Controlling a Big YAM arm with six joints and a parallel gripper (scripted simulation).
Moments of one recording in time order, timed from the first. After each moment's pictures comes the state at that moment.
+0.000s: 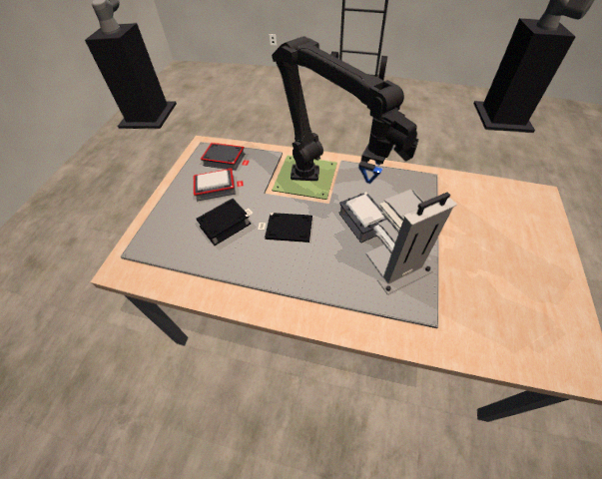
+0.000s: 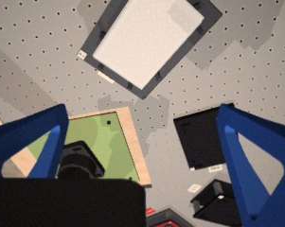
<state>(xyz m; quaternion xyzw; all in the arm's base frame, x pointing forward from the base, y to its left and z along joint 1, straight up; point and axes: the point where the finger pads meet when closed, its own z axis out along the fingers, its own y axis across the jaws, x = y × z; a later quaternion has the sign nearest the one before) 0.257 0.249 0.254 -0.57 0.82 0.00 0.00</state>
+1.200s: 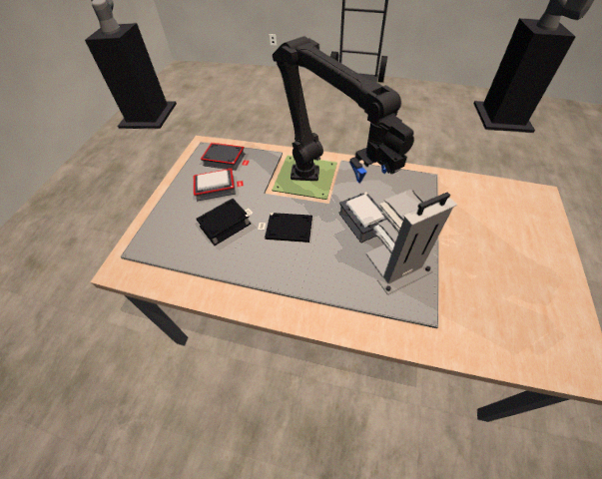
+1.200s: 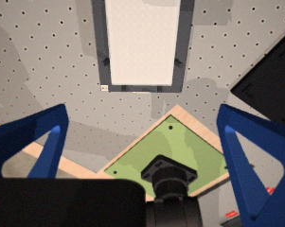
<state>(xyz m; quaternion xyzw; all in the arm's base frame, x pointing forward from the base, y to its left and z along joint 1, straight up) 0.260 0.245 0.241 -0.28 0.96 0.00 0.00</state>
